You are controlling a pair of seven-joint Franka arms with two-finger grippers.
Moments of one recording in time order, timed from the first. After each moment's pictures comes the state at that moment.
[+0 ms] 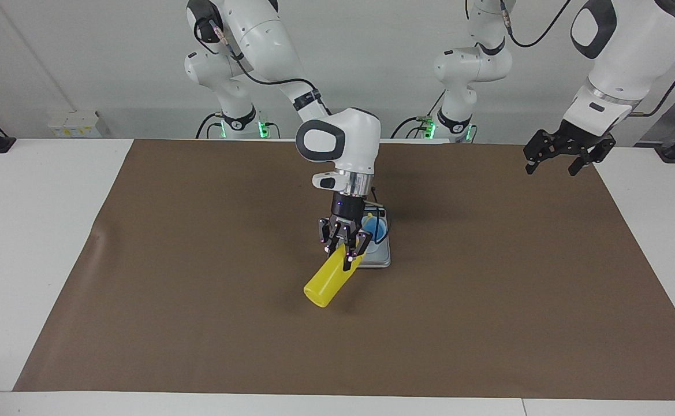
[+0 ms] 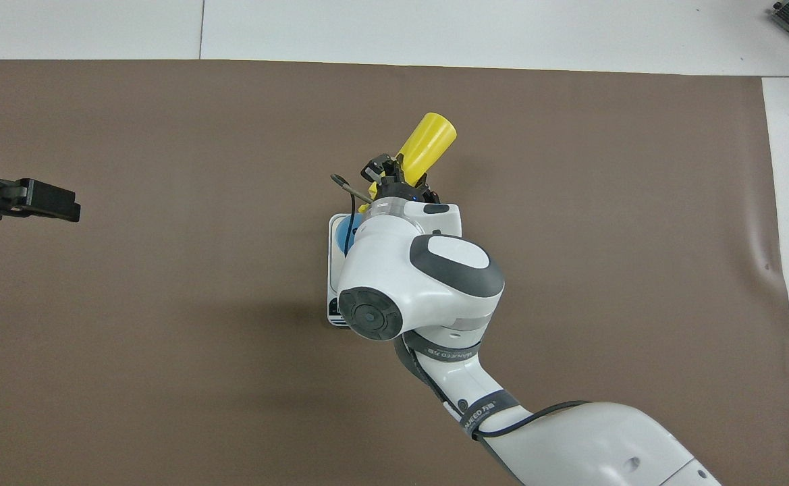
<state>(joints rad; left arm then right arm) 0.02 0.00 -0.09 -1.61 -0.02 1.63 0.03 0.53 0.44 0.07 -1.69 -1.01 2.46 2.02</state>
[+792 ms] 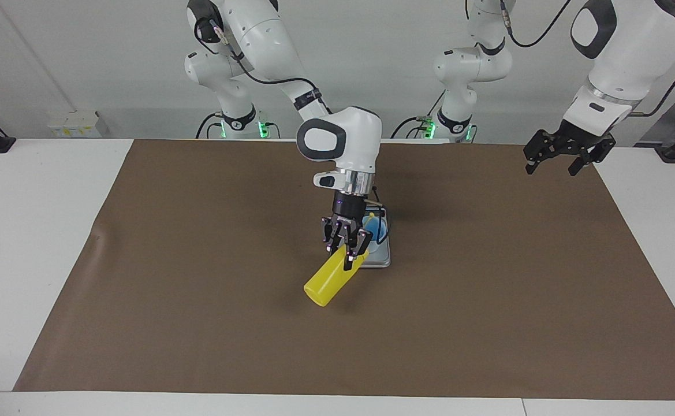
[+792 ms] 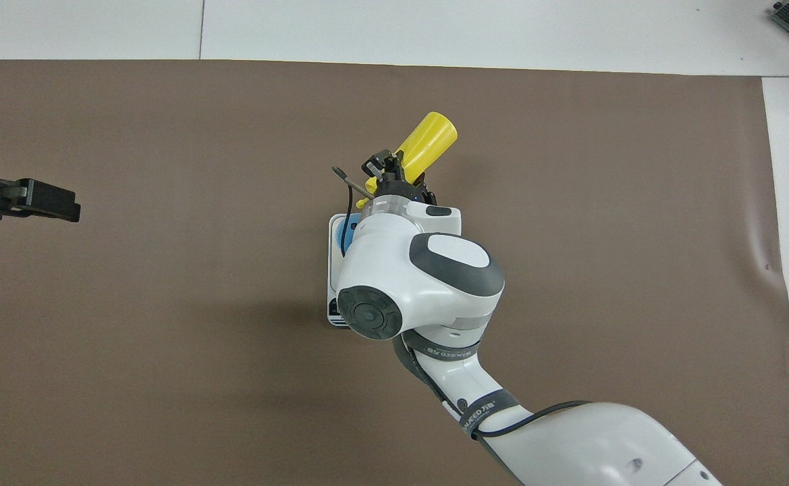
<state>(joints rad) 0.02 0.00 -0.09 -1.61 -0.02 1.63 0.03 0.52 0.44 0.07 -1.67 -0.99 2.46 2.13</state>
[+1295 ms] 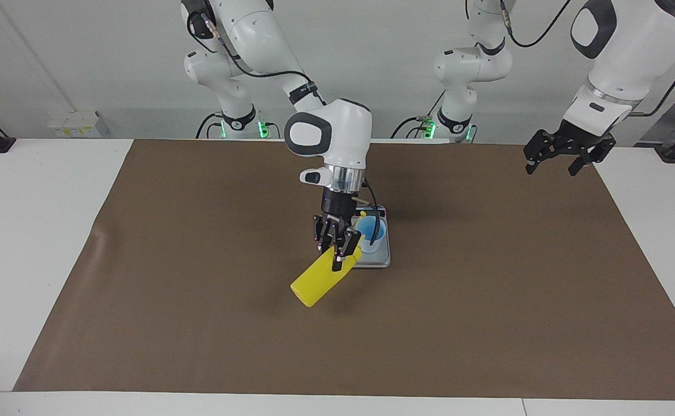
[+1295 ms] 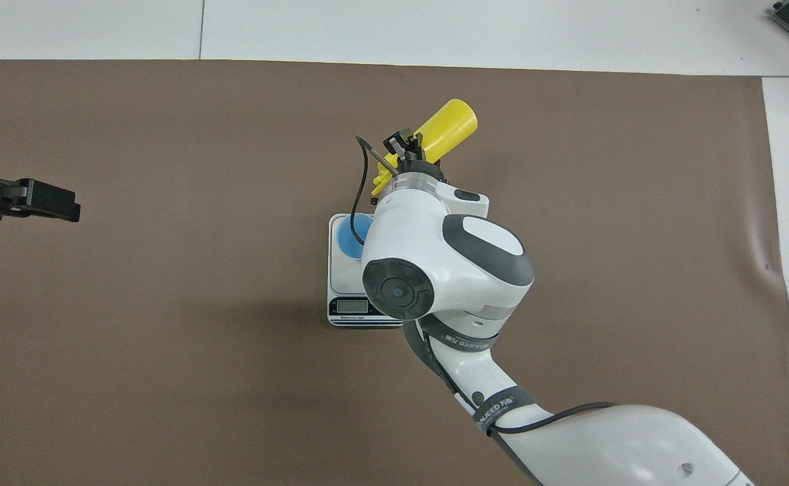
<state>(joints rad) 0.02 0.00 -0.09 -1.61 -0.02 1.63 0.03 0.48 0.40 0.07 -1.66 -0.87 2.46 2.13</state>
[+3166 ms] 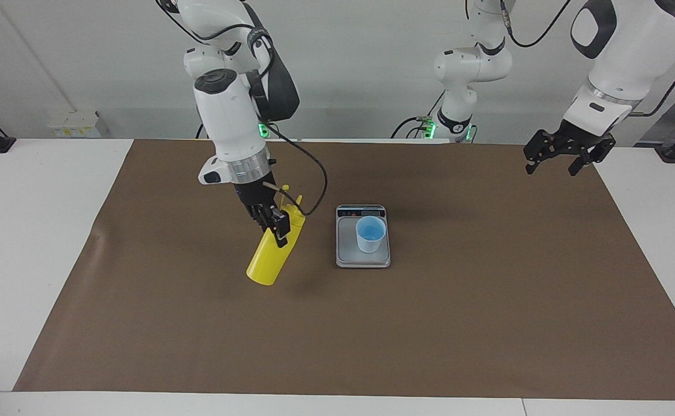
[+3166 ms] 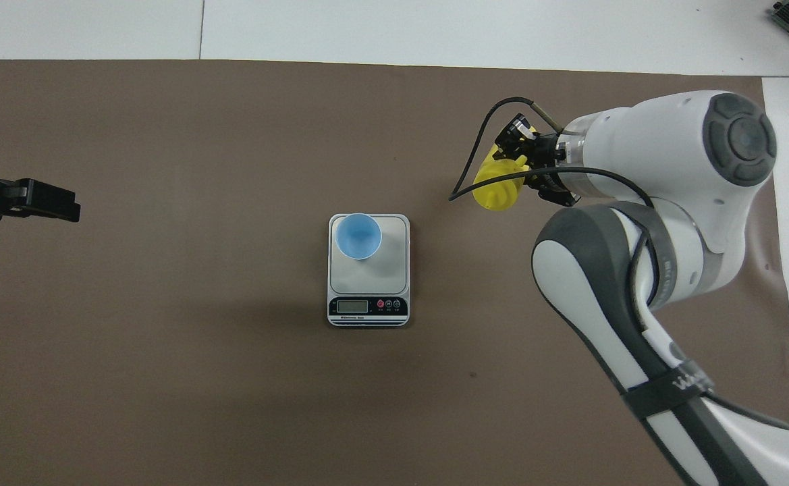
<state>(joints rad) 0.02 0.00 -0.09 -1.61 -0.02 1.63 0.03 0.19 0.20 0.06 -1.72 0.25 2.21 0.90</state>
